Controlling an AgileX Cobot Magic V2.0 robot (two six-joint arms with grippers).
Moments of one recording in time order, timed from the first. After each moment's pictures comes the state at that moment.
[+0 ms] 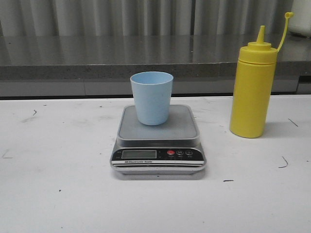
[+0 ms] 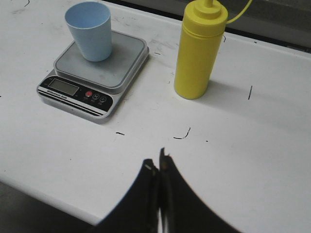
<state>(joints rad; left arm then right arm) -0.13 0.03 -0.10 -0.02 0.21 -0.13 0.43 0.40 -0.65 -0.06 0.86 0.09</state>
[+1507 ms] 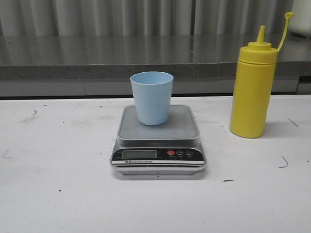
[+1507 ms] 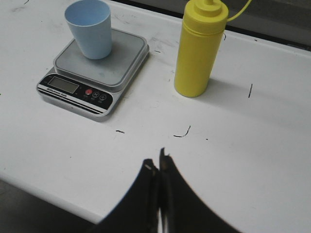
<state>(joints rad) -0.05 -0.01 0.01 0.00 0.01 -0.13 0.43 0.40 -0.65 -0.06 0.86 0.09</state>
